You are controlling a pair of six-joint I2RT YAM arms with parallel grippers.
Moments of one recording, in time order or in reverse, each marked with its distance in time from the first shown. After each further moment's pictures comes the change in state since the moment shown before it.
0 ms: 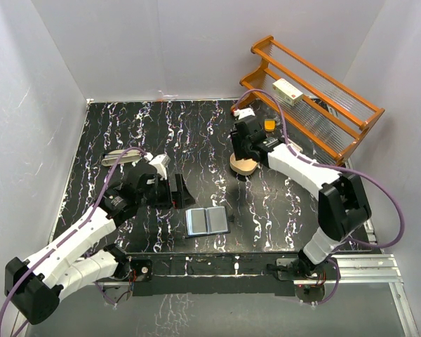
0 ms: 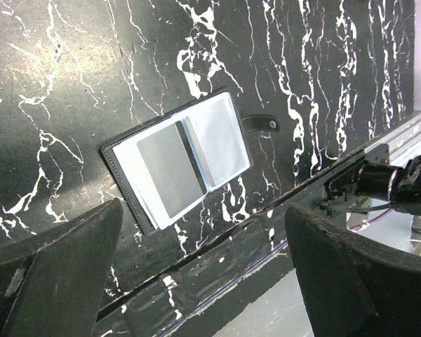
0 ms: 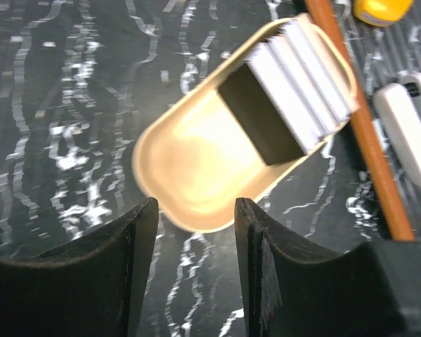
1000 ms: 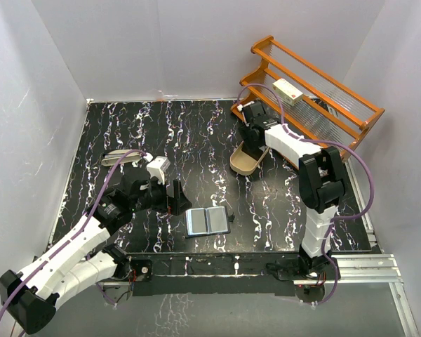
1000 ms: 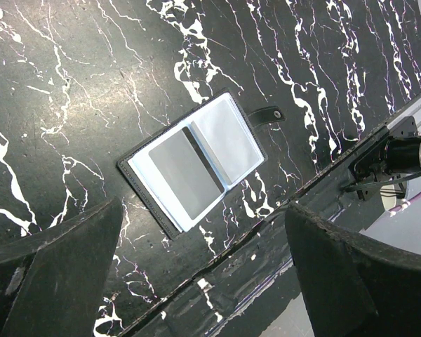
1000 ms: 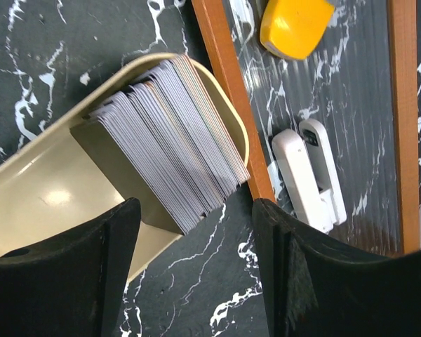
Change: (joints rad) left arm 0.000 -0.102 -0.042 0.013 0.013 0.198; right arm -0.195 0.320 0.243 -0.080 0.078 -0.346
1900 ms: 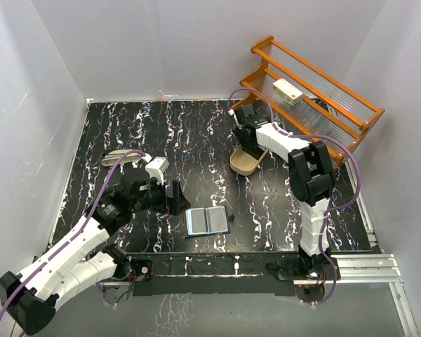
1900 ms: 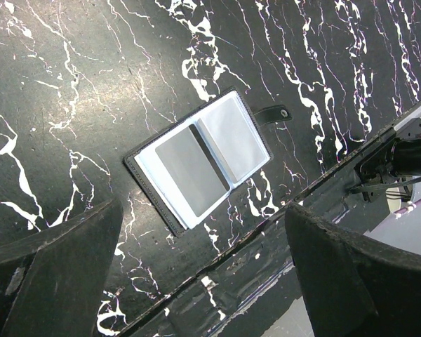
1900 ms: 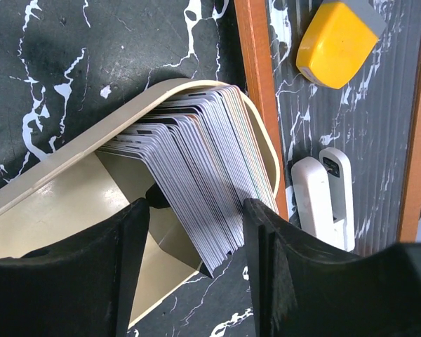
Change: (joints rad) left arm 0.000 -0.011 0.000 -0.021 -0.019 0.001; right arm 0.021 0.129 0.101 -0.029 0.004 -0.075
